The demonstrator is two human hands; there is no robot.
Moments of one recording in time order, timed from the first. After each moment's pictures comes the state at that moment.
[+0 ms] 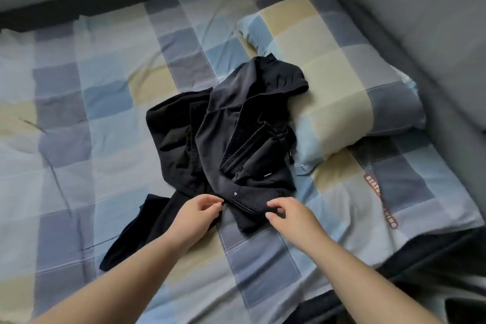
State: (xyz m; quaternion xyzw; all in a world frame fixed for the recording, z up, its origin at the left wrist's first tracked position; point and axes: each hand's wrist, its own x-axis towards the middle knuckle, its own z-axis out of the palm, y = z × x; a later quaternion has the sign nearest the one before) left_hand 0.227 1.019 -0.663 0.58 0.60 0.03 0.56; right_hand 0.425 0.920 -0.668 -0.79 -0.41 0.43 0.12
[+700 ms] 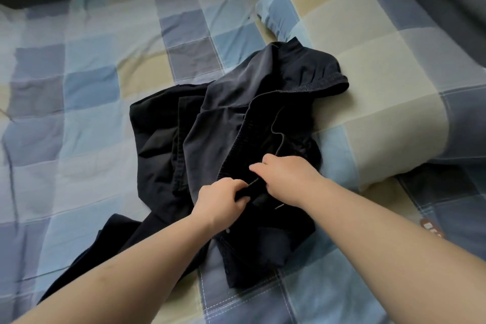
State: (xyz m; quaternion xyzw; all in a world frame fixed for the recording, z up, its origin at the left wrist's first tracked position) left_hand 0.329 1.104 -0.792 0.81 0.50 -0.08 0.30; right_hand 0.501 1.084 -0.766 -0.61 -0.77 0.16 -0.12
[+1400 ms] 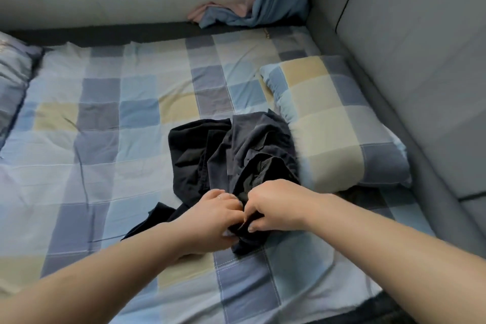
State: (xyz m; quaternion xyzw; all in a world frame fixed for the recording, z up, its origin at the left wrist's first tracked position) left_hand 0.247 1.033 -0.578 0.96 0.22 -0.05 0.18; right_hand 0.429 1.009 -0.509 -0.46 -0.85 0.24 -0.12
